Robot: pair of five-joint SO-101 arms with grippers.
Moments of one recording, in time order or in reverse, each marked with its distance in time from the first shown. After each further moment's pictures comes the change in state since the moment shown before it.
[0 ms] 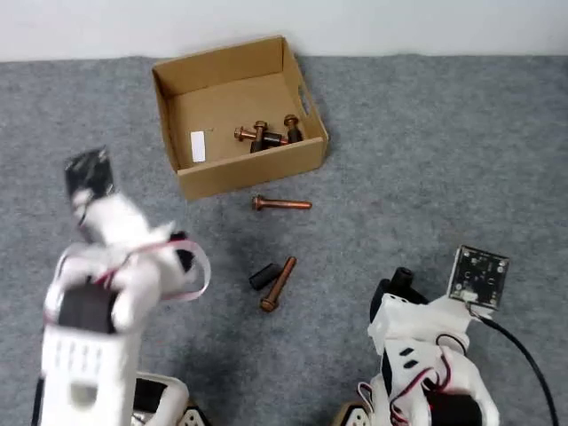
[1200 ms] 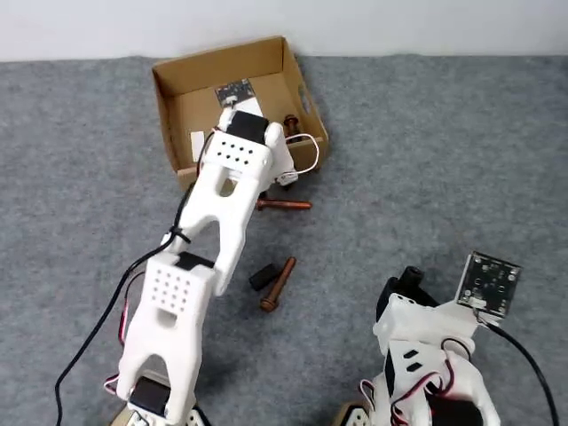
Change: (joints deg) left arm 9.7 99.6 -85.9 11.3 12.8; right arm 3.2 -0.8 0.0 0.0 0.0
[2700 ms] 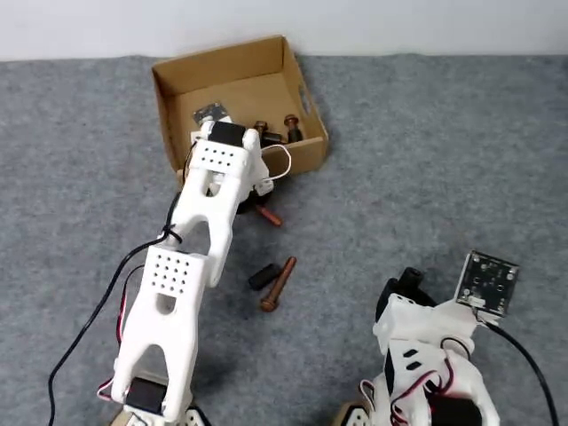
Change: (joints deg) left arm -6.8 12.4 -4.3 1.6 0.6; right arm -0.1 0.0 0.9 0.0 0.0
